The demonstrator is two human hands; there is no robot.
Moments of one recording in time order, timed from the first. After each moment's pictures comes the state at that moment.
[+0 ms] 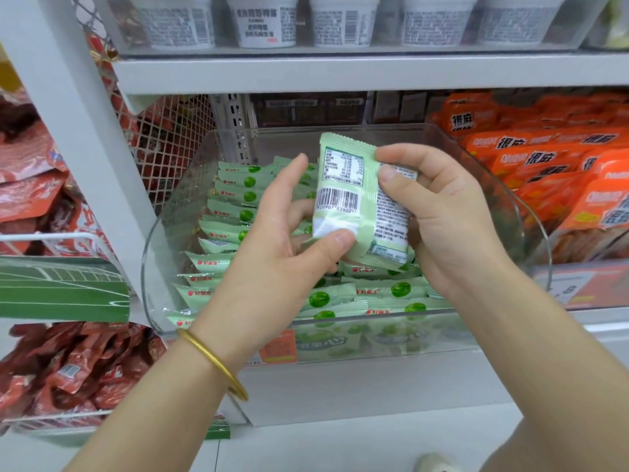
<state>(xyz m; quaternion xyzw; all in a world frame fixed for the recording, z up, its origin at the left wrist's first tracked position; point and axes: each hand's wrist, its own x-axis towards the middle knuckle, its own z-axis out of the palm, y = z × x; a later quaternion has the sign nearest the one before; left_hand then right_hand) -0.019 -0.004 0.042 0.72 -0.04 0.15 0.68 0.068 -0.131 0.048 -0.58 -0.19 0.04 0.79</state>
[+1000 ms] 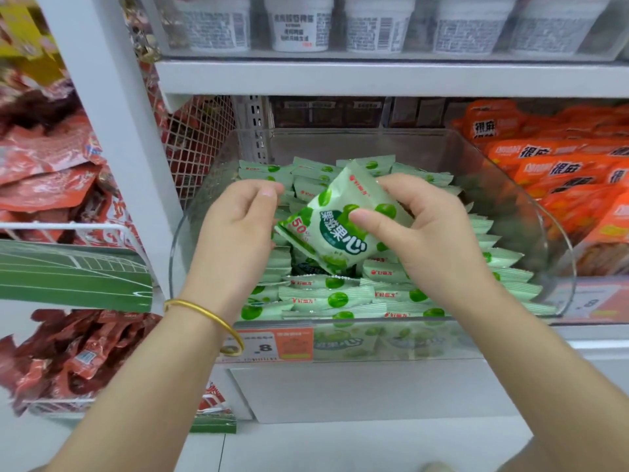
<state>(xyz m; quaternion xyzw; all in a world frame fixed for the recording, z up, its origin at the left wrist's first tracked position) -0.009 0.039 0.039 0.77 0.17 0.29 0.55 0.062 -0.121 0.039 -0.78 -0.34 -0.08 0.52</state>
